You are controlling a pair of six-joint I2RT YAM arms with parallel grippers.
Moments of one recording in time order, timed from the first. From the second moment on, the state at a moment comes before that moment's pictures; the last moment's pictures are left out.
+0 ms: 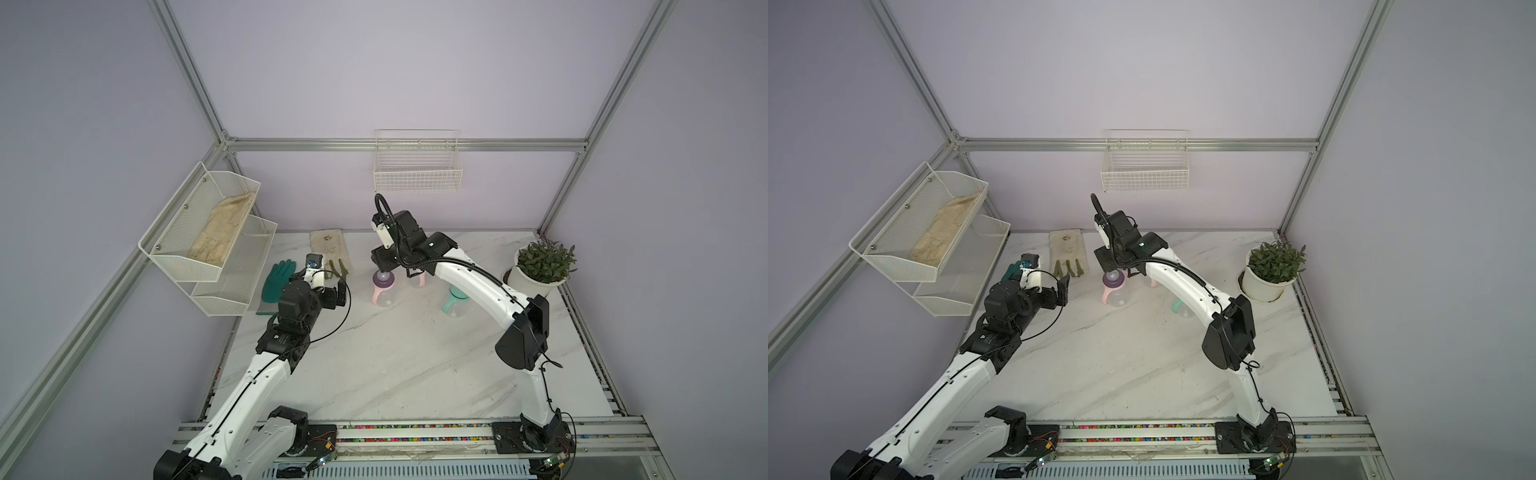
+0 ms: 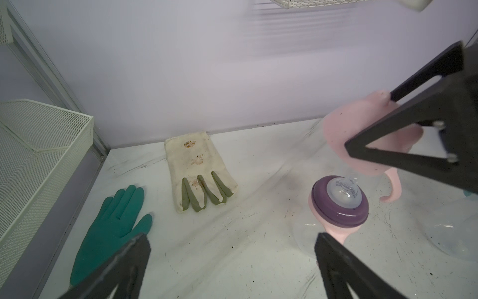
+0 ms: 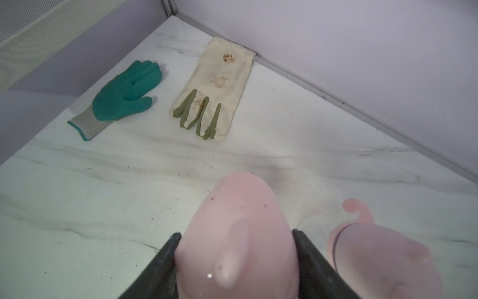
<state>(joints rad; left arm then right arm) -0.24 0.95 0.70 -0.02 -0.11 0.01 0.74 2.14 2.19 -0.81 0.08 0.08</state>
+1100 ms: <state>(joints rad) -0.24 0.99 0.70 -0.01 -0.11 0.04 0.71 2.20 2.21 -0.91 0.00 0.05</state>
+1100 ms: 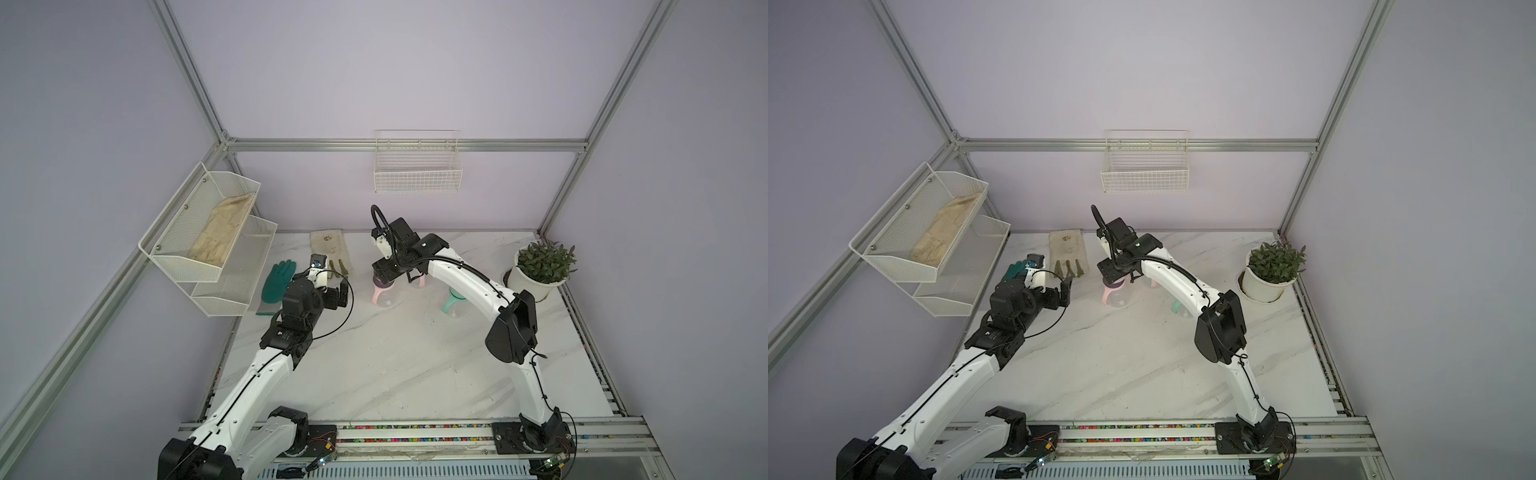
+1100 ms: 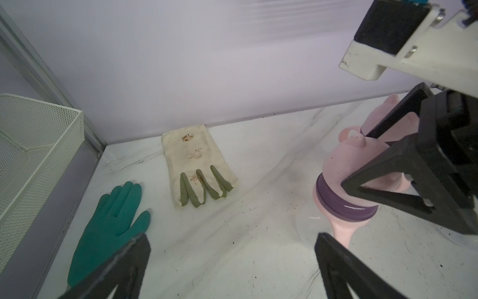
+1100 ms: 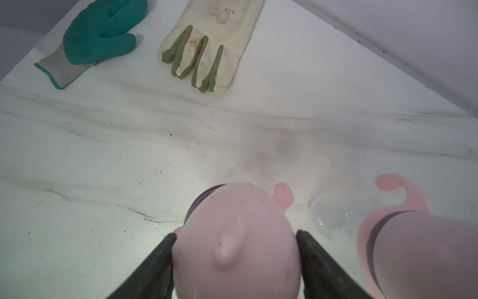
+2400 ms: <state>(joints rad) -0.23 1.25 0.70 0.06 -0.08 0.04 0.71 2.20 2.17 -0.88 -0.02 0.05</state>
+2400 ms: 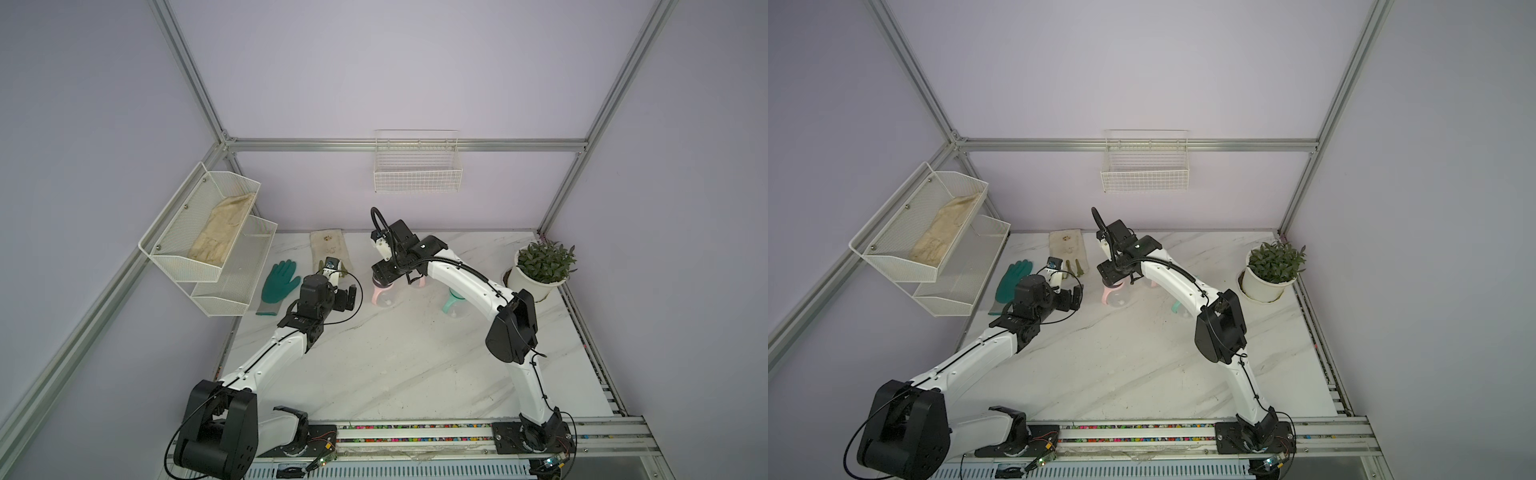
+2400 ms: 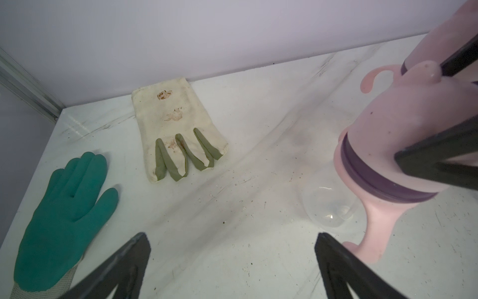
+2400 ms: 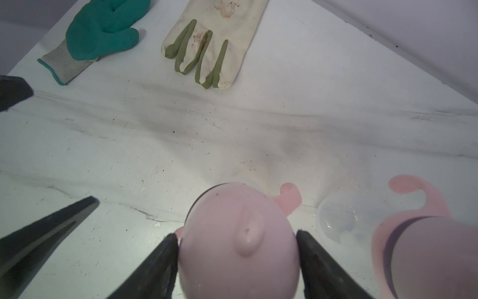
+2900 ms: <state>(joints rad) -0.23 1.49 0.77 0.06 0.00 0.03 0.71 2.20 2.17 -0.86 -0.02 0.05</state>
